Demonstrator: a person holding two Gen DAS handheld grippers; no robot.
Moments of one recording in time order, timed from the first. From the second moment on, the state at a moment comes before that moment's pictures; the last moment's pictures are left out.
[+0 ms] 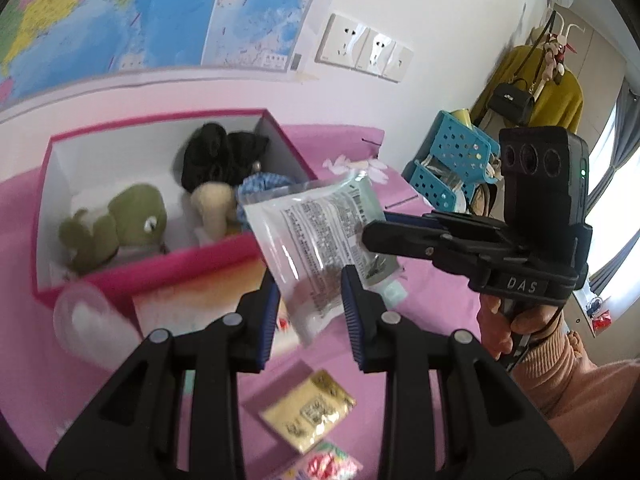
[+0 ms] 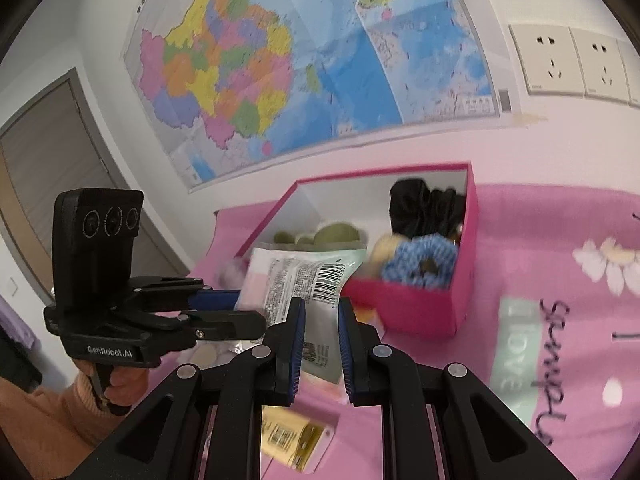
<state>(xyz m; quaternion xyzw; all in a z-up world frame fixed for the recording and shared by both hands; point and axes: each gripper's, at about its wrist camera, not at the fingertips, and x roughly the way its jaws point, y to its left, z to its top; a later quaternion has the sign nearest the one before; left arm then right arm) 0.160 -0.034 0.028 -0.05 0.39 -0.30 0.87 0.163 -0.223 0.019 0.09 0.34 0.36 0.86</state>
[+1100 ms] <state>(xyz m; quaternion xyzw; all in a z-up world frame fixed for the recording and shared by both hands) 0.279 -0.046 -0.004 -0.08 0.46 -0.22 0.86 0.271 -0.220 0.005 0.06 0.36 0.27 0.89</state>
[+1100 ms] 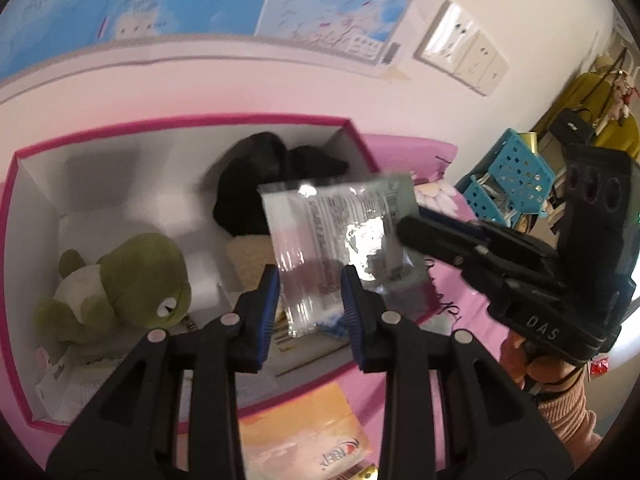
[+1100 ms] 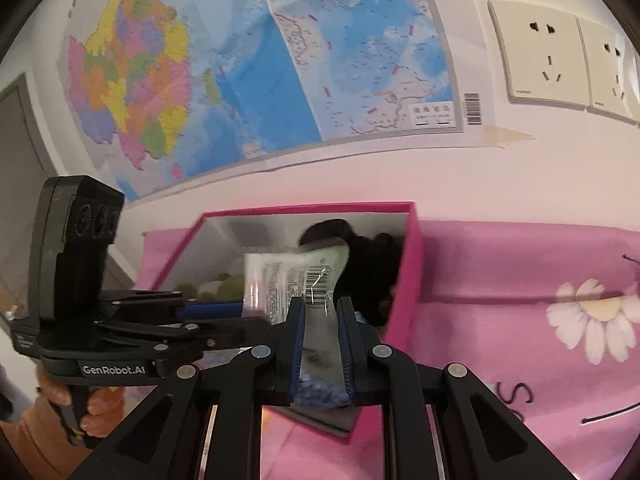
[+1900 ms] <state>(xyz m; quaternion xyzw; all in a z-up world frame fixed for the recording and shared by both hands) 0.148 -0.021 0.021 -0.04 0.36 -0.28 0.89 0.187 -0.227 0.010 0.07 0.35 0.35 0.87</state>
